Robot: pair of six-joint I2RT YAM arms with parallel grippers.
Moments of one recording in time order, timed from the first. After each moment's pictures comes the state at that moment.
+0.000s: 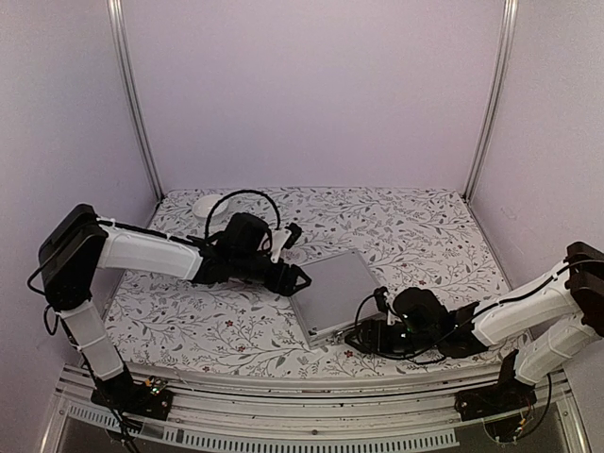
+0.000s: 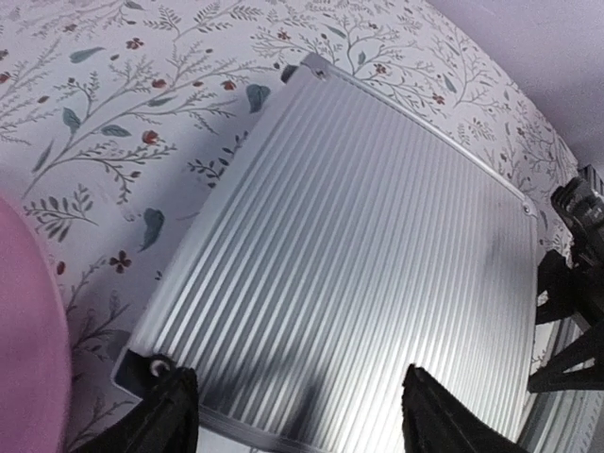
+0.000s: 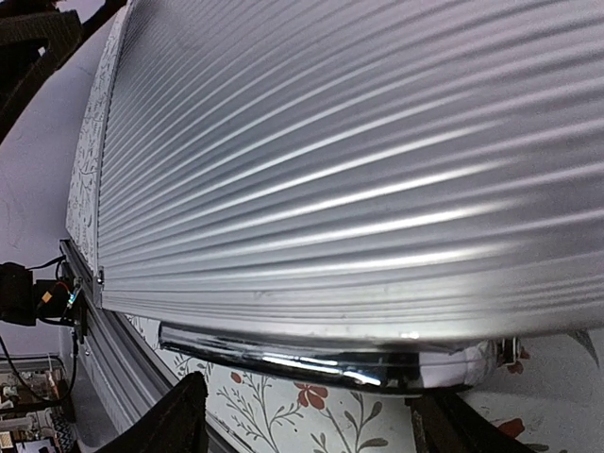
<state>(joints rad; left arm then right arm) -0.81 1.76 0.99 0.09 0.21 -0.23 1.05 1.44 0.41 0.31 -0.02 0.99</state>
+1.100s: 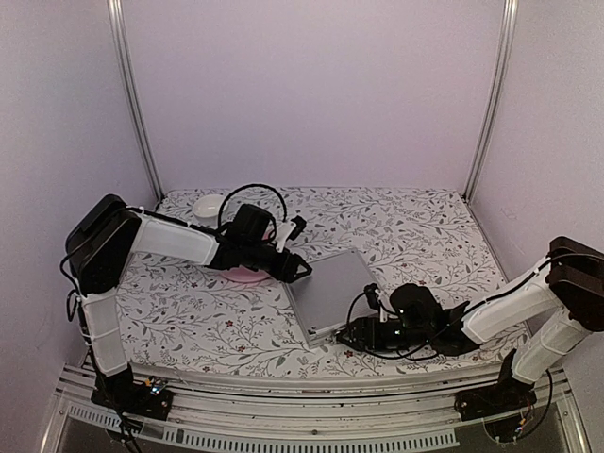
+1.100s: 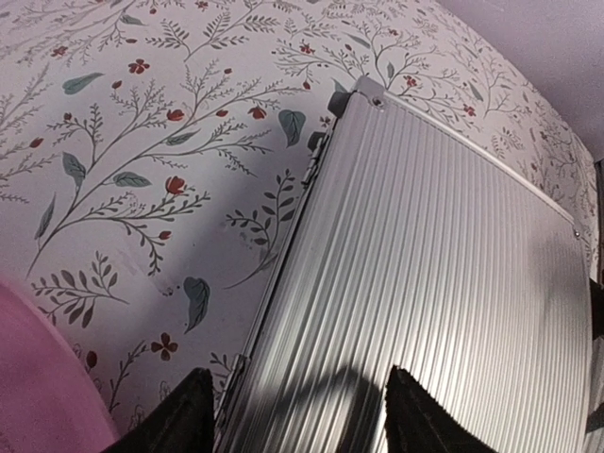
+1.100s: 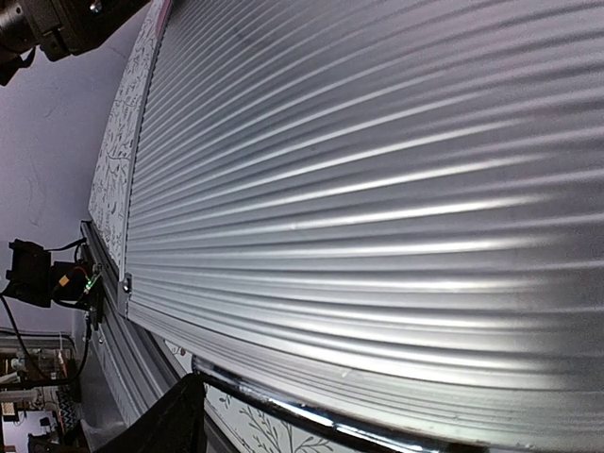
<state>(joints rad) -0.70 1.96 1.14 0.11 0.33 -0.11 1.01 1.55 0.43 0.47 -0.12 0.93</state>
